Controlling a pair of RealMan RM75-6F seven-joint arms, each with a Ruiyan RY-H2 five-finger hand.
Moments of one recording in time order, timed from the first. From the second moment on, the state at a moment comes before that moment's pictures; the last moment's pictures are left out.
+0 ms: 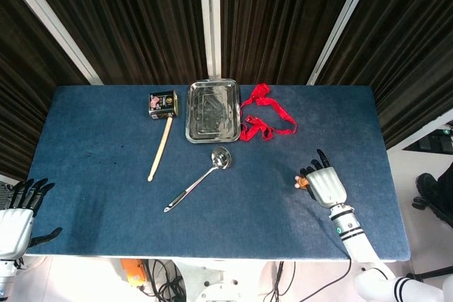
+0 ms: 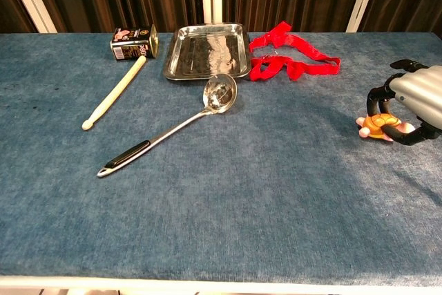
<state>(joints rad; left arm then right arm) -0.03 -1.15 0.02 -1.51 1.59 1.55 -0.07 0.43 -1.59 0.06 -1.24 -1.42 1.17 -0.38</state>
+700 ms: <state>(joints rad) -0.02 -1.15 0.02 -1.51 1.58 1.55 -0.08 0.43 -1.63 0.08 -1.22 -1.39 1.18 -0.43</state>
